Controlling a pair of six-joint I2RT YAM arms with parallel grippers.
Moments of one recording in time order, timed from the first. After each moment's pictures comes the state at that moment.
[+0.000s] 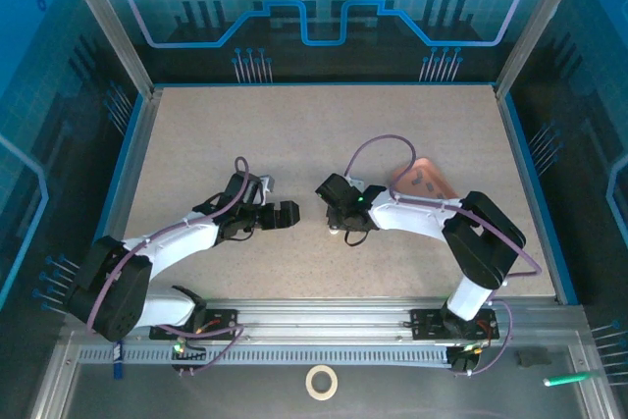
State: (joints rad) left arm -0.44 1.31 0.58 -0.16 0.26 -0.59; right arm 0.84 1.69 1.00 -0.49 0.22 0.95
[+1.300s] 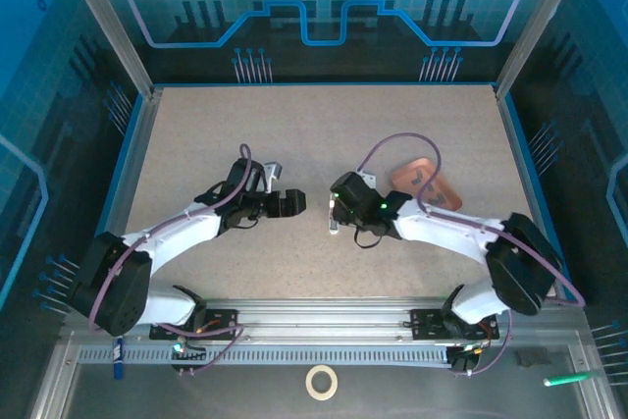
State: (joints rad) left arm -0.44 1.35 0.71 -0.15 0.34 -0.55; right arm 0.84 1.43 0.88 -0.42 0.25 0.94
